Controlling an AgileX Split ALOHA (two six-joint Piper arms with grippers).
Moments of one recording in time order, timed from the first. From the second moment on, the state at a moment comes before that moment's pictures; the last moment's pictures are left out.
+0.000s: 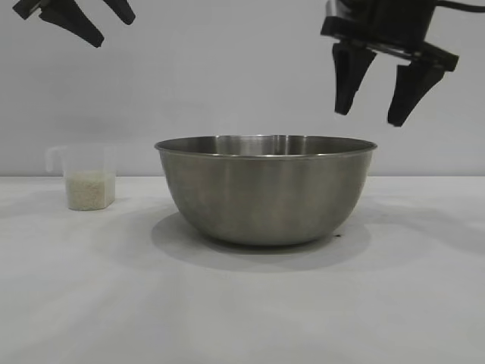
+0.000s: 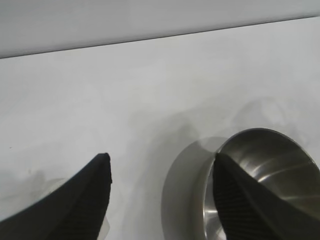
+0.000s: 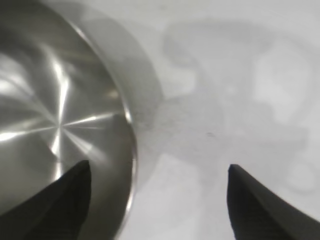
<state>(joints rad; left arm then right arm) -0.03 1.93 -1.70 -0.77 0.86 0.57 0.20 2.05 -1.78 0.27 1.19 -0.19</state>
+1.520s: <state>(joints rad) -0.03 1.93 -1.70 -0.77 0.86 0.55 0.06 1.92 -1.78 0.05 1.24 -0.12</state>
